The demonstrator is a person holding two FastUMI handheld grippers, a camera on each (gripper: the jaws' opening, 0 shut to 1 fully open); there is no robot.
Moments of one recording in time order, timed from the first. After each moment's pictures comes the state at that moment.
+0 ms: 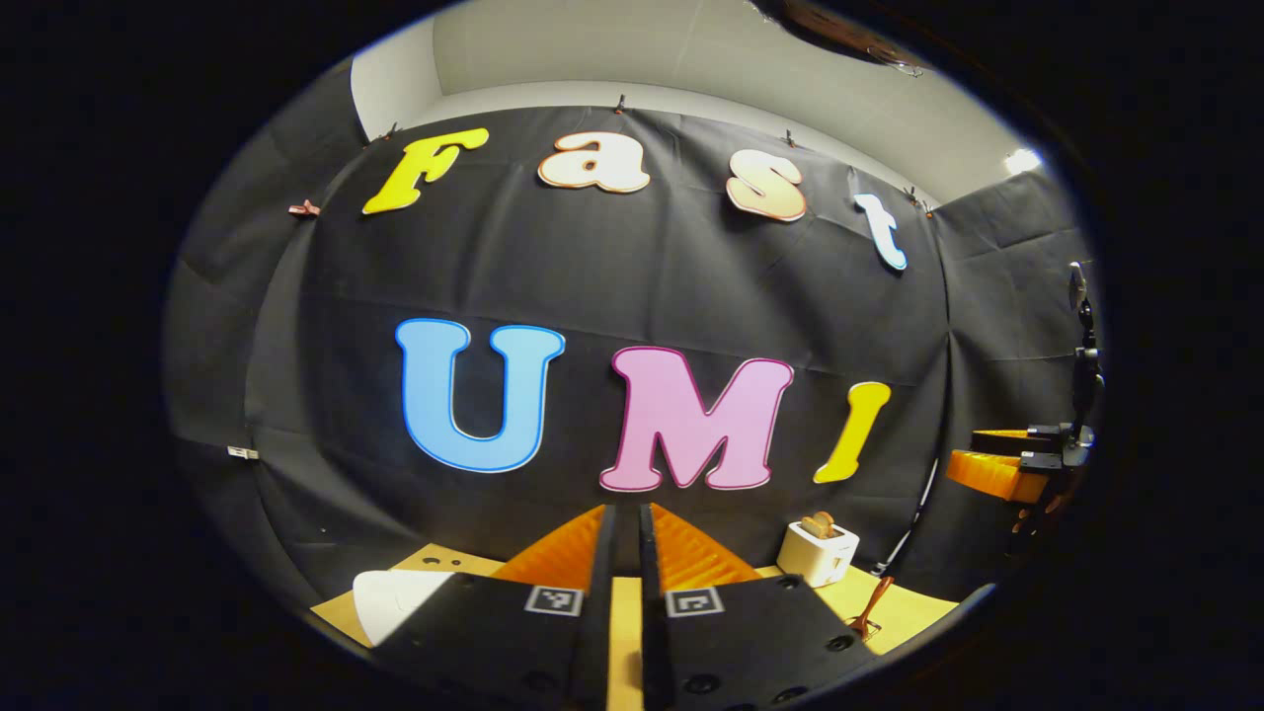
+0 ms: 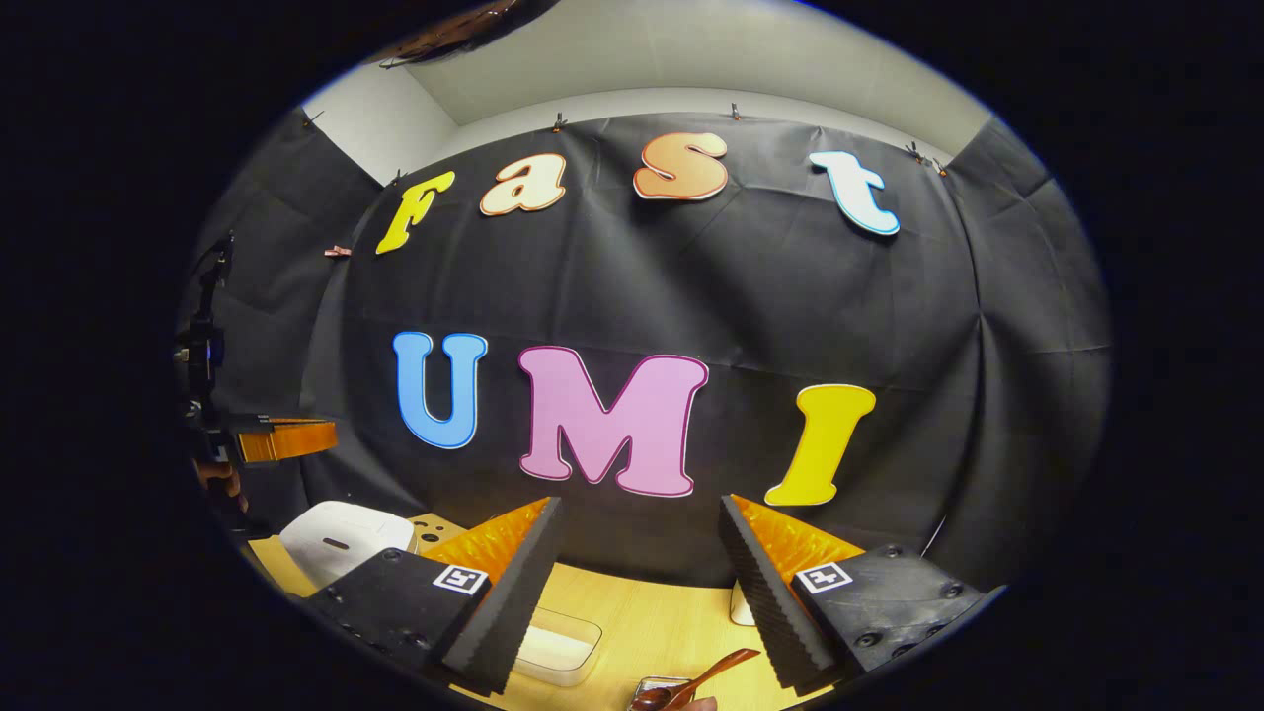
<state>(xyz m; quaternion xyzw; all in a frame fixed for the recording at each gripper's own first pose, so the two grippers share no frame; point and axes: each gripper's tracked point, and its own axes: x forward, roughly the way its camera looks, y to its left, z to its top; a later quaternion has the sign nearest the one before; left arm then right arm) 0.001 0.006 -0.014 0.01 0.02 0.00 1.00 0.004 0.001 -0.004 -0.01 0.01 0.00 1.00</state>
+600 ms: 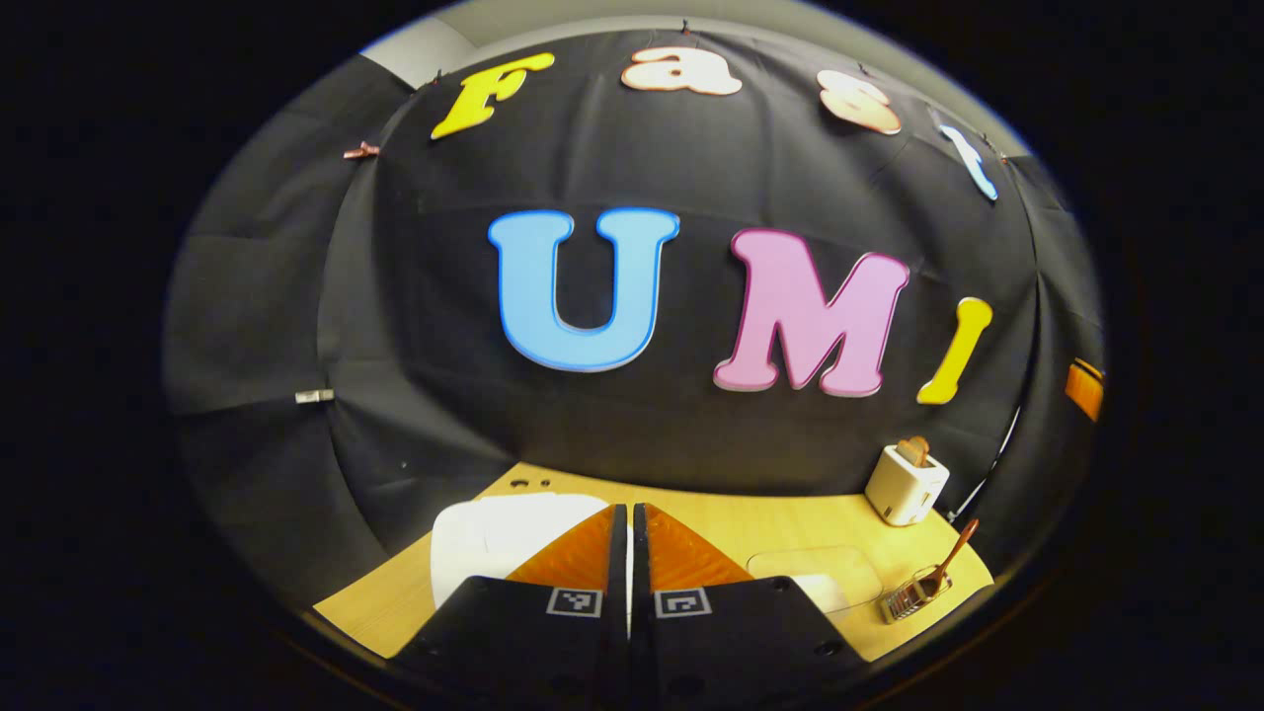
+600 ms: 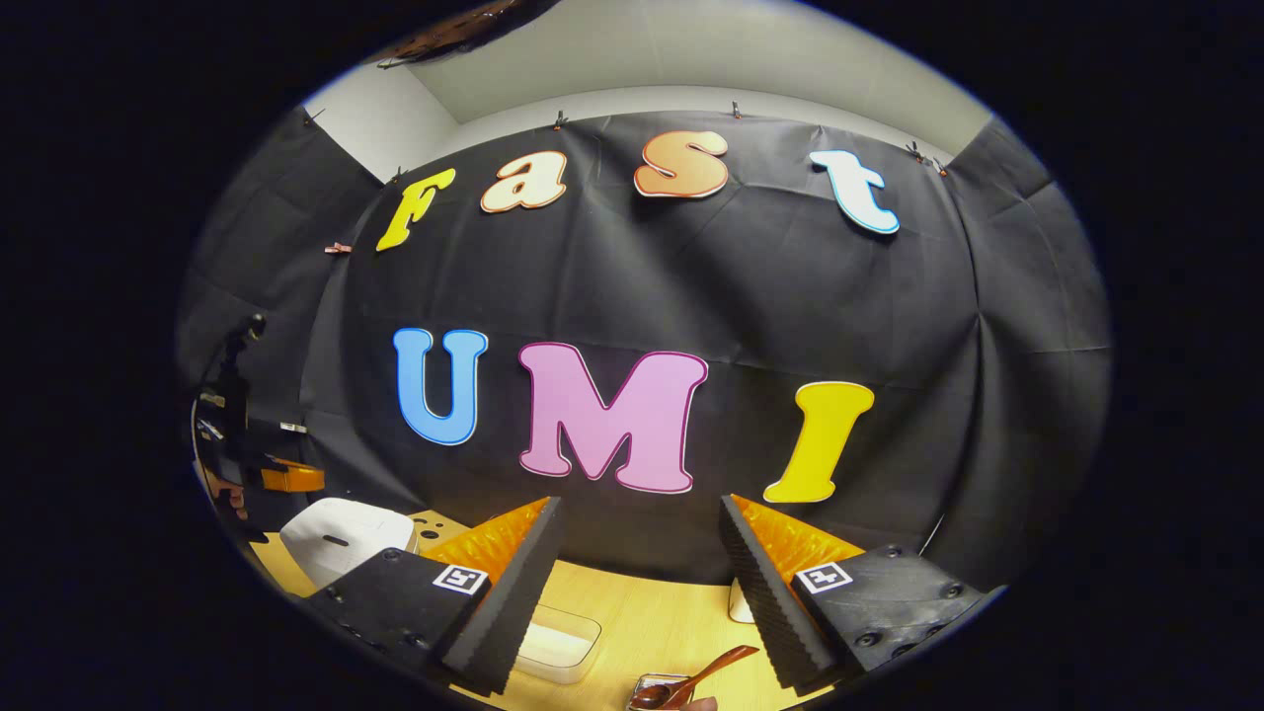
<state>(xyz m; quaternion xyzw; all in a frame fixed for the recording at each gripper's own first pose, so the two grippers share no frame) -0.012 0.107 -0.125 0.00 0.20 0.12 0.97 0.000 0.002 -0.007 -0.01 0.01 0.00 1.00</state>
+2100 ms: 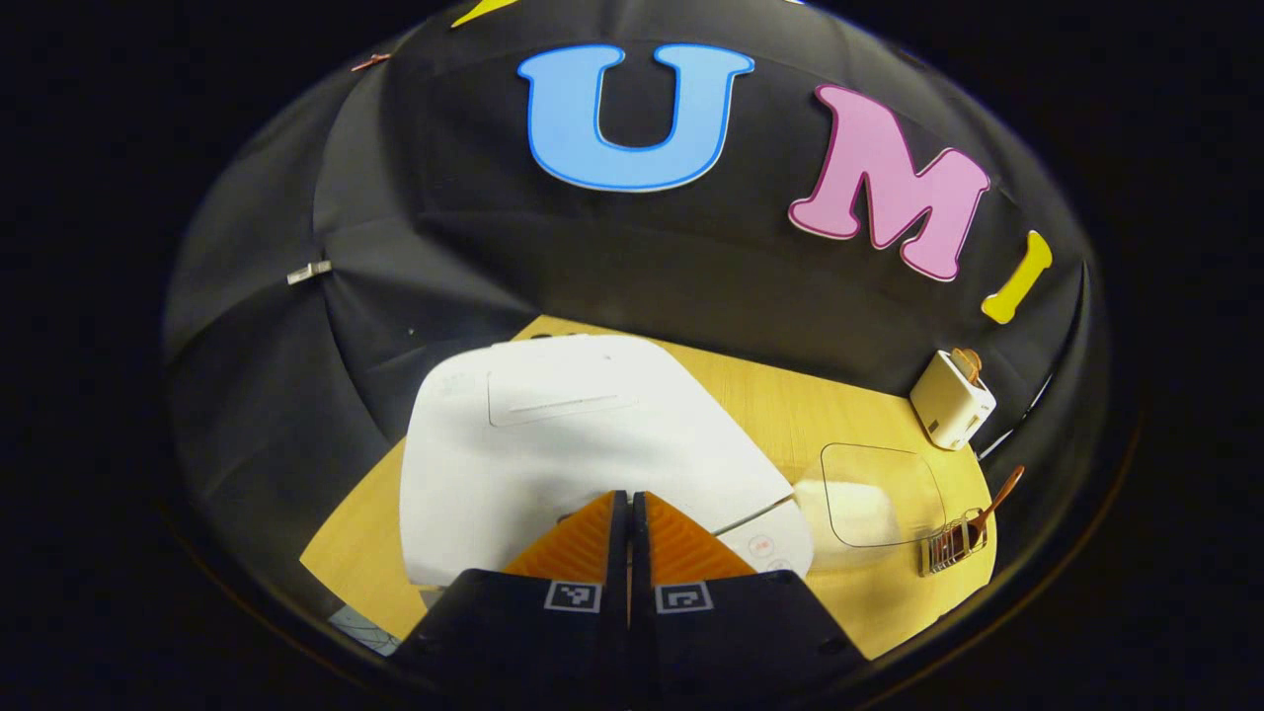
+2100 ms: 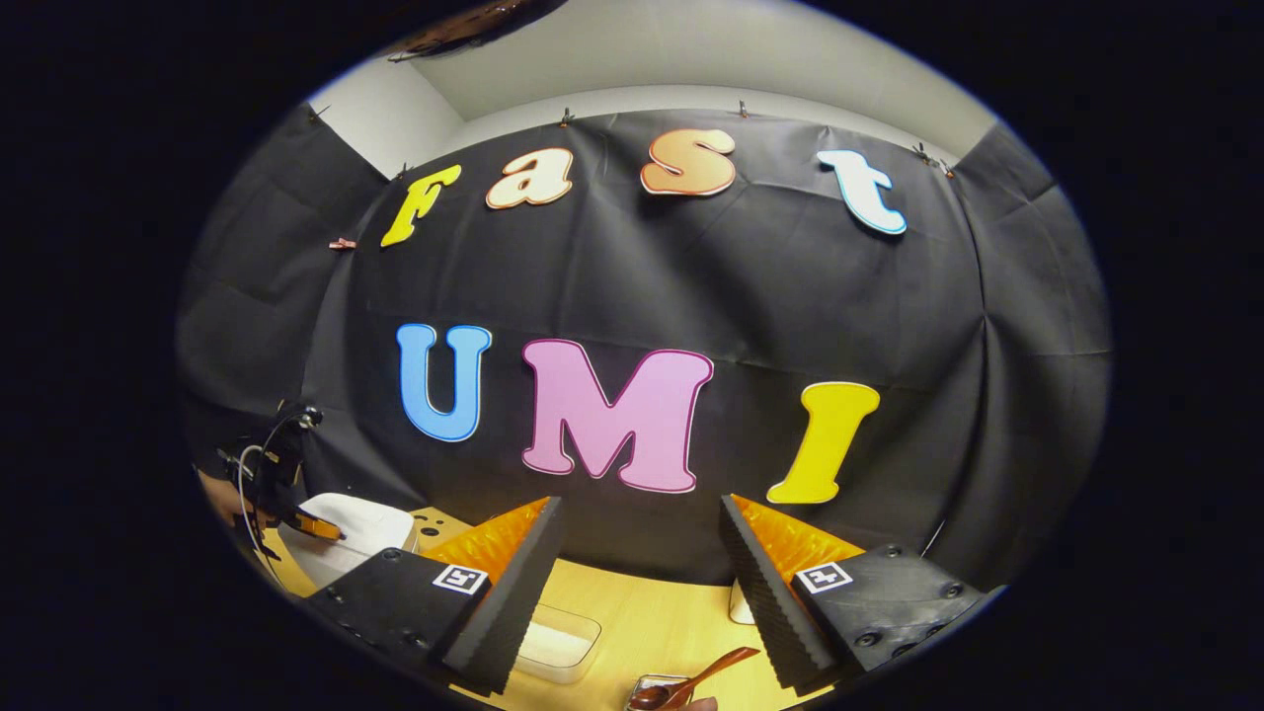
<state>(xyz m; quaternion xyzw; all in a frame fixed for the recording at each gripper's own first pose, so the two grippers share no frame) -0.012 0.149 -0.222 -0.03 0.35 0.15 0.93 0.005 0.005 -0.008 -0.01 0.01 0.00 1.00</state>
